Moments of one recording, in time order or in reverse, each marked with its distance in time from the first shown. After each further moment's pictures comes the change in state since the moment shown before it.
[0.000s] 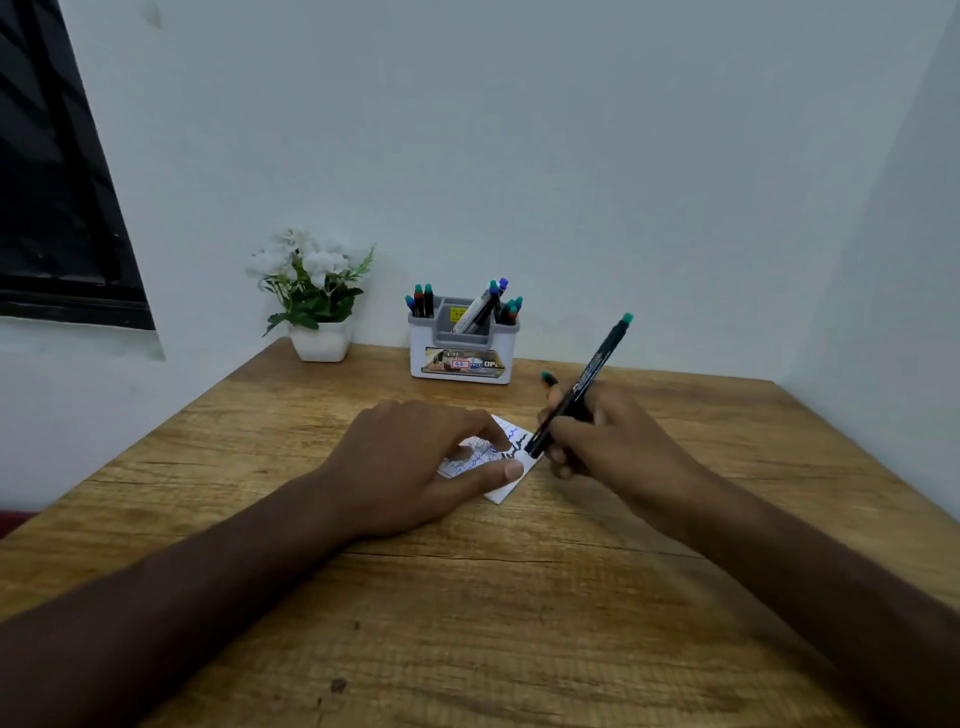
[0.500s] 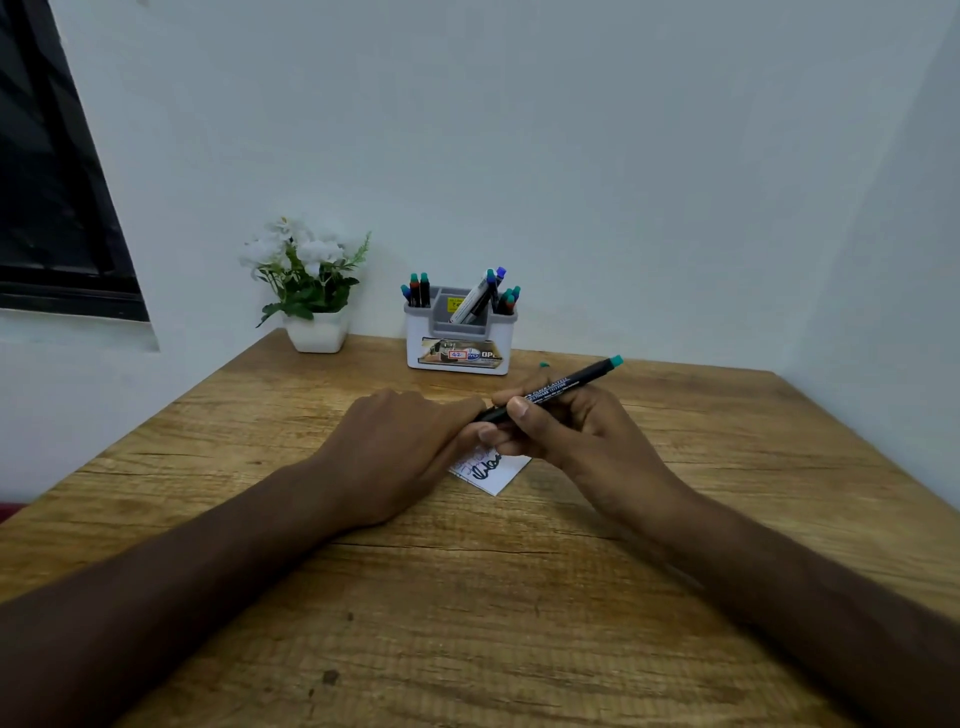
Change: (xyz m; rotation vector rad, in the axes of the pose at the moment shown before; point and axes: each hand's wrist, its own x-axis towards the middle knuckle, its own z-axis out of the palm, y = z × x) left_hand 0.001 -0.005 0.000 0.148 -0.040 0.042; right_hand -0.007 0.012 0.019 0.277 -0.060 -0.196
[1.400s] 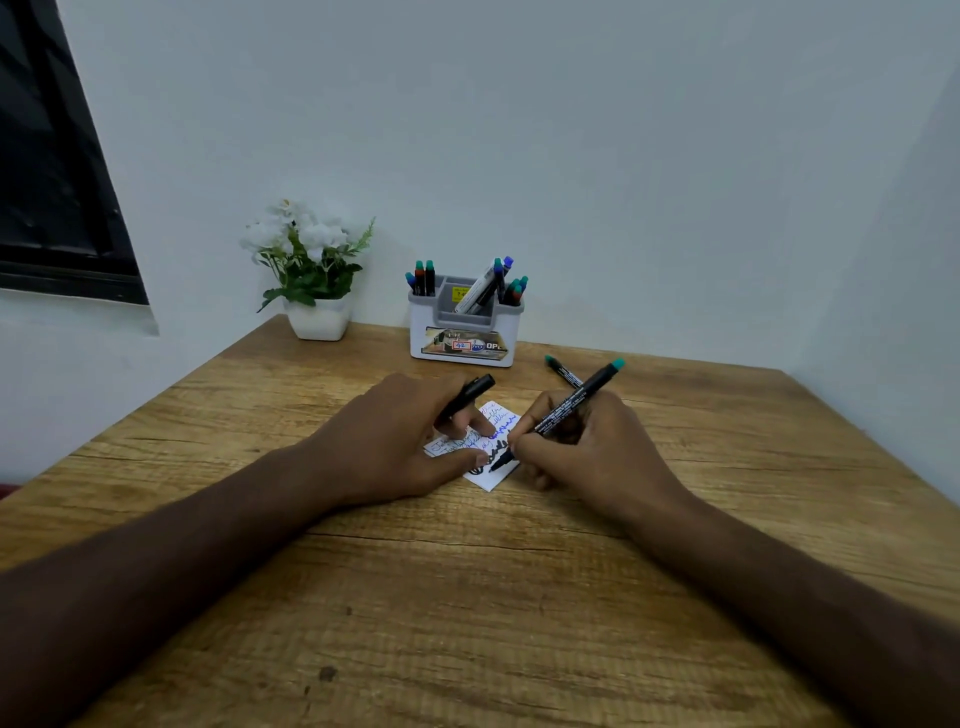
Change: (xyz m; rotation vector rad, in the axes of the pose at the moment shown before) left_hand 0.002 -0.011 0.004 -0.425 0.017 0.016; right_hand -0.002 -0.001 -0.002 -0.474 0.064 0.035
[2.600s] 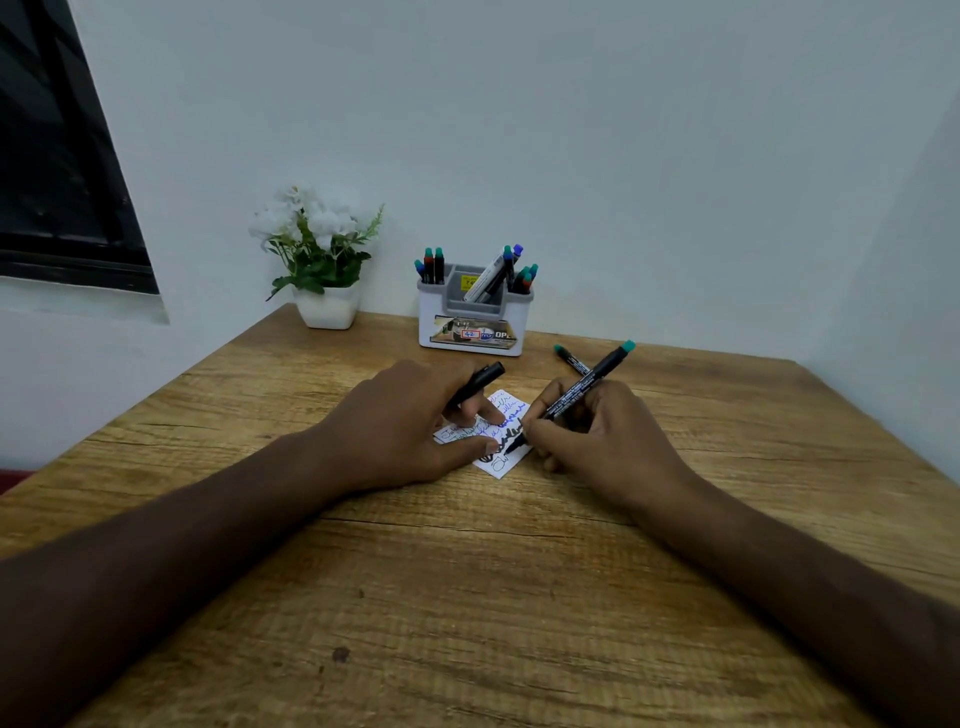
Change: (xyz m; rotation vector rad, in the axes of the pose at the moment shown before) left_hand 0.001 -0.004 0.001 0.083 0.004 -0.031; right_hand 0.004 0.007 0.002 -0.033 -0.011 0.058
